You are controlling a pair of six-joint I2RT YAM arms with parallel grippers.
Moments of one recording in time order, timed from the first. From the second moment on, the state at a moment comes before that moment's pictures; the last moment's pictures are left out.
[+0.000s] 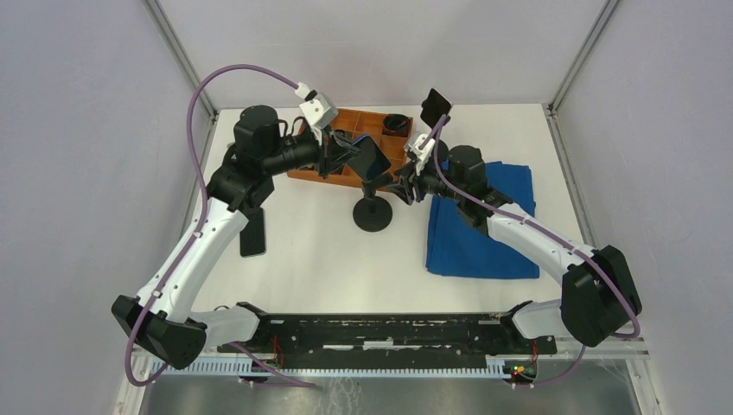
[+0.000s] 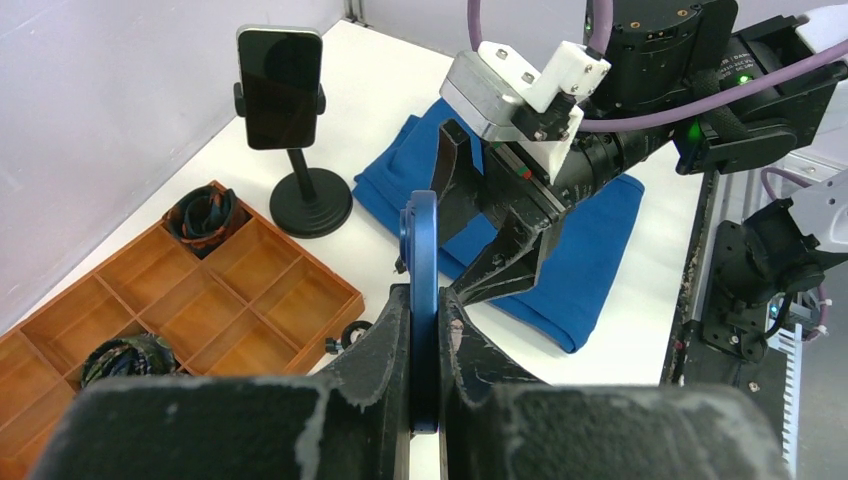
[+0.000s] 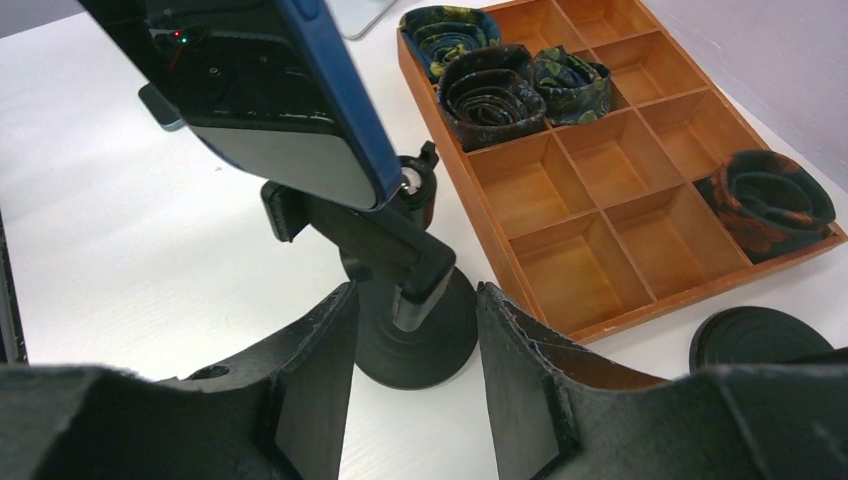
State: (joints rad) left arm -0.45 1.21 1.35 -0.31 0.64 0.09; right arm 0.53 1.37 0.90 0.22 -0.49 -0.14
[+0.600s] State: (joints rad) left arm -0.43 1.18 1.32 -0.28 0.67 0.09; right arm 0.53 1.41 0.89 0.26 -0.44 -0.03
